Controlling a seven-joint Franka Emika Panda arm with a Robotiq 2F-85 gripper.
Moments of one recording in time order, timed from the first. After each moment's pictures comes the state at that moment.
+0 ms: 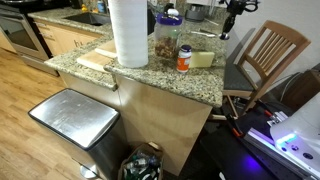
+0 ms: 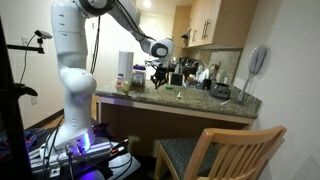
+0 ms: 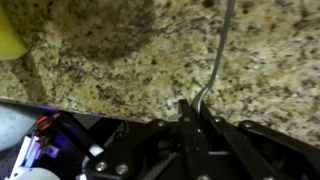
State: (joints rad) arm -0.07 -0.08 -0.07 -2.23 0.17 2.14 2.11
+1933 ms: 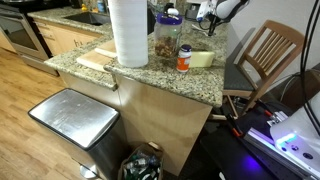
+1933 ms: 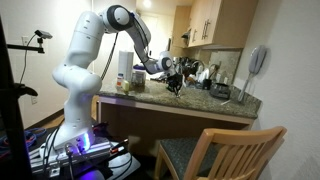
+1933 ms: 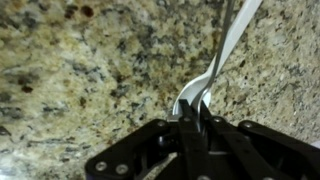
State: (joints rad) arm 0.23 0.30 -0.37 -2.04 -0.41 2.65 2.60
